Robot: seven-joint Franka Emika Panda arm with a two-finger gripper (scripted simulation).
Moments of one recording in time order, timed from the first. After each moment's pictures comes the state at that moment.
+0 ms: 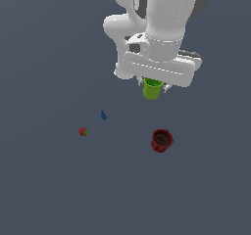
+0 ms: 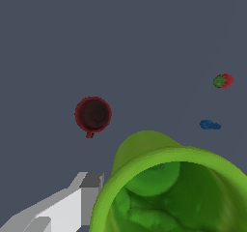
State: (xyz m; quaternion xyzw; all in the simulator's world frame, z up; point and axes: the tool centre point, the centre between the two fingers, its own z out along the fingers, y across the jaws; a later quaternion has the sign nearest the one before) arm -0.019 0.090 0.325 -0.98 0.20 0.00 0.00
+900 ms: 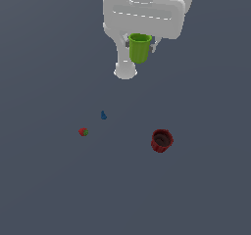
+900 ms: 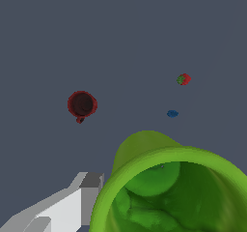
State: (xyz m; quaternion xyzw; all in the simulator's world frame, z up) arm -0.073 0.041 0.431 -0.98 0.20 0.00 0.00
